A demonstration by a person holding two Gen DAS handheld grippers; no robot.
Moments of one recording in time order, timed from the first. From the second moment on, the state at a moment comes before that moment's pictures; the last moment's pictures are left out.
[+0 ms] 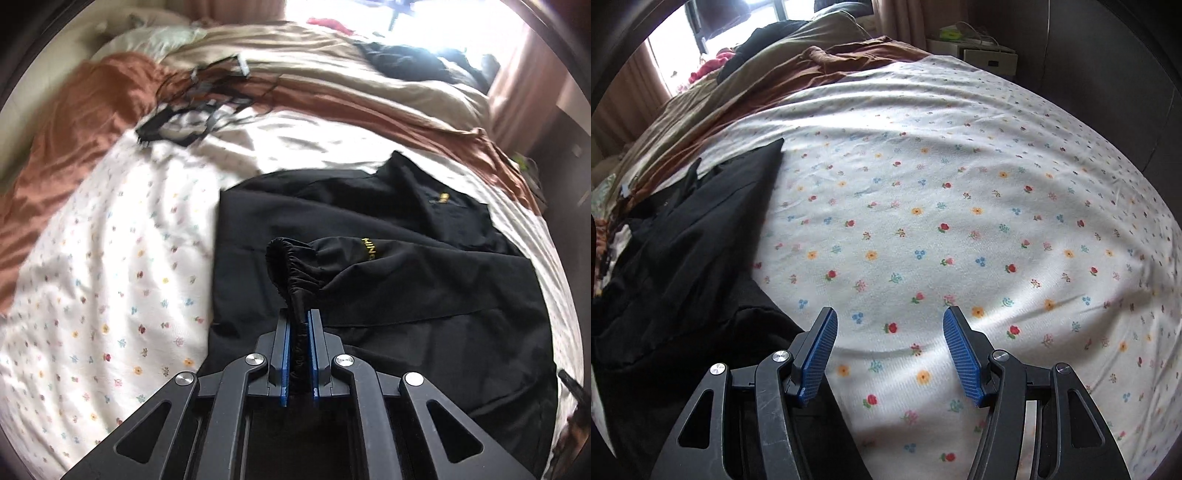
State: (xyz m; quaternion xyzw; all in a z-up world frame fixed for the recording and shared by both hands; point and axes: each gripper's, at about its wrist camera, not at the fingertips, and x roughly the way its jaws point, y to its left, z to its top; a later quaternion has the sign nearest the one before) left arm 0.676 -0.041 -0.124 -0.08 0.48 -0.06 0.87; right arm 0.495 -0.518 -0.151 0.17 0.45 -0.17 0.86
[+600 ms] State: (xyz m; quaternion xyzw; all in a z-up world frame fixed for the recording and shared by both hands) left arm 0.685 -0.041 -0.148 -0.11 0.50 -0.08 0.86; right arm 0.551 -0.455 -0.160 0.06 0.47 -0.13 0.87
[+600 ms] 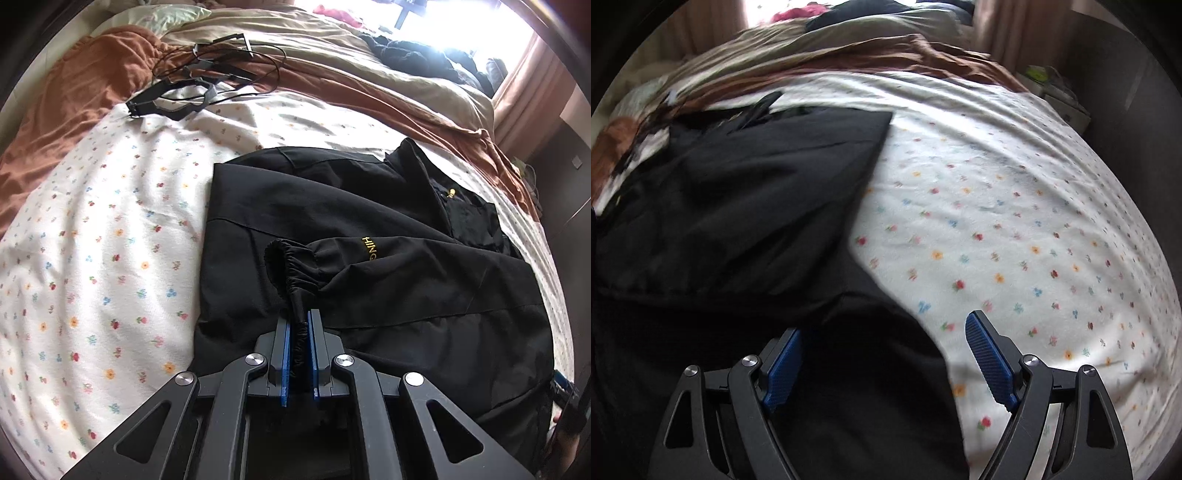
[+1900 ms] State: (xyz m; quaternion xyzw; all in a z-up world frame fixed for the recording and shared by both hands) left arm 0.537 0.034 -0.081 -0.12 0.46 -0.08 0.87; right arm 0.417 -0.451 -0.107 0.12 0.43 -0.05 0.89
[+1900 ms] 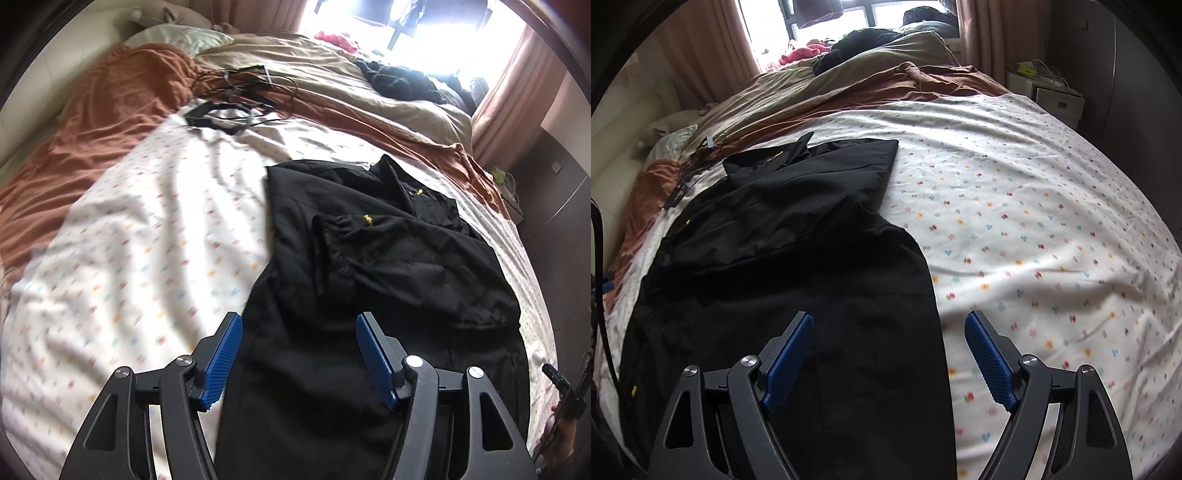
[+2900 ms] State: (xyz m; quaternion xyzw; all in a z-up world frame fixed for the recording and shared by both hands) left arm 0.324 0.101 -0.160 -0.19 0.50 -0.09 0.84; right arm 0.261 -0.477 -0.165 0.23 0.44 0.02 0.87
